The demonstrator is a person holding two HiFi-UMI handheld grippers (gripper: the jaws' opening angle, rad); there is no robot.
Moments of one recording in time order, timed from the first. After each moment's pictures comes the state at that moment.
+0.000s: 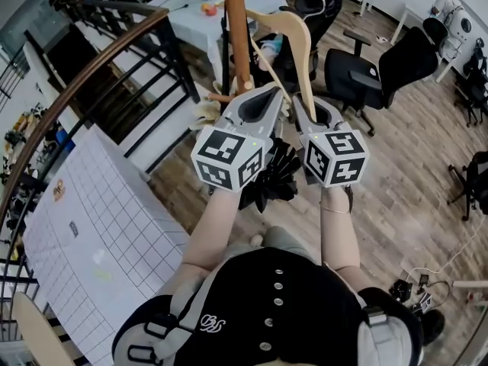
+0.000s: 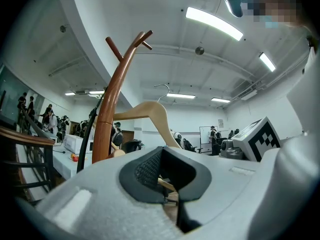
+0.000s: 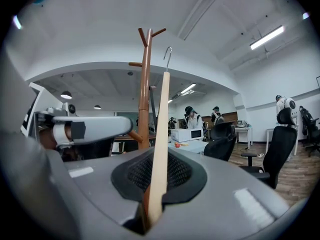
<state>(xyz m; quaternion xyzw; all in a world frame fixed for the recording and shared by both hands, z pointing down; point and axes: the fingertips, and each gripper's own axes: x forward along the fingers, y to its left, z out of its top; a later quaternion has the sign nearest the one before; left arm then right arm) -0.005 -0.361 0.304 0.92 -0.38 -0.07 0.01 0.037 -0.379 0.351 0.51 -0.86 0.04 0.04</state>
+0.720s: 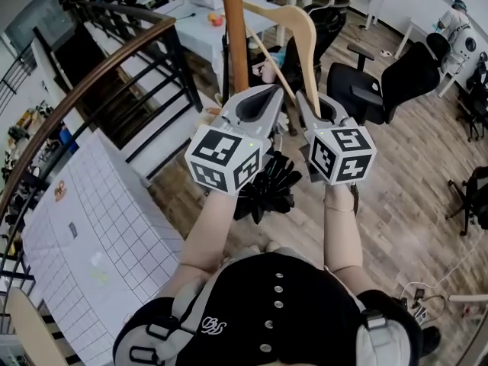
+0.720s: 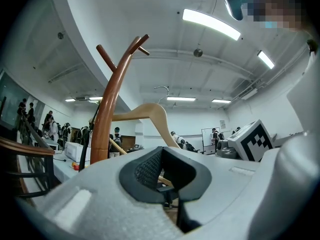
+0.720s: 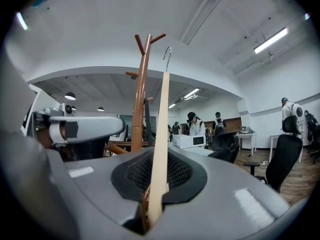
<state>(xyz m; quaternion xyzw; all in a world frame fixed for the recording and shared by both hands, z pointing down) -0.003 -0.375 0.259 0.92 -0.39 -0.08 -0.02 0.047 -0.405 0.304 0.49 -0.87 0.01 0.02</state>
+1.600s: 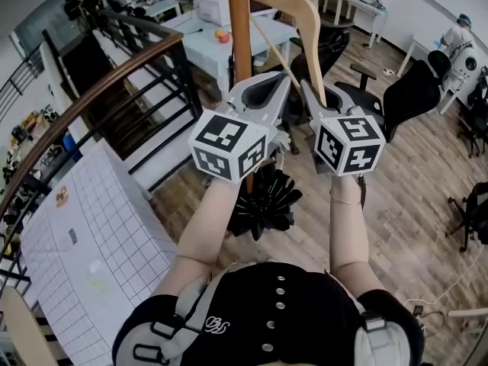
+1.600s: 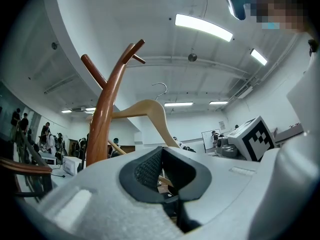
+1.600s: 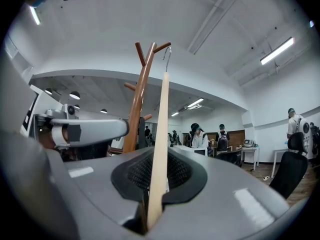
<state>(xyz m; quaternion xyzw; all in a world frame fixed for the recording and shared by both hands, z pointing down) 0.001 -0.402 0.201 0.91 -0.38 -0.10 -0.07 0.043 -0.434 0.237 0.48 -0.88 -0.05 0.01</state>
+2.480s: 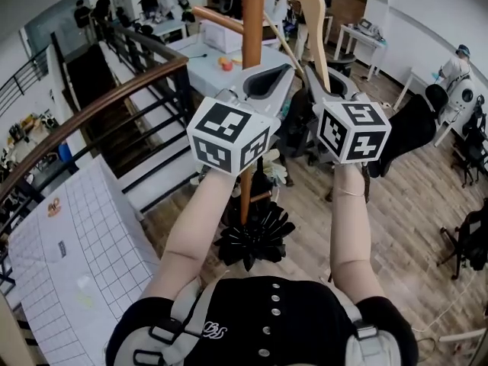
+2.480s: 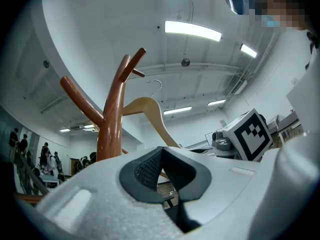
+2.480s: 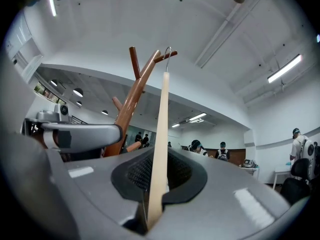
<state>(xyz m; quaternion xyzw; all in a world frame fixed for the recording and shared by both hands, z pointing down) -0.013 -0.437 0.121 0.90 -0.39 -0.12 -0.15 0.027 -0.484 0.138 0.48 -0.87 -0.13 -0.02</state>
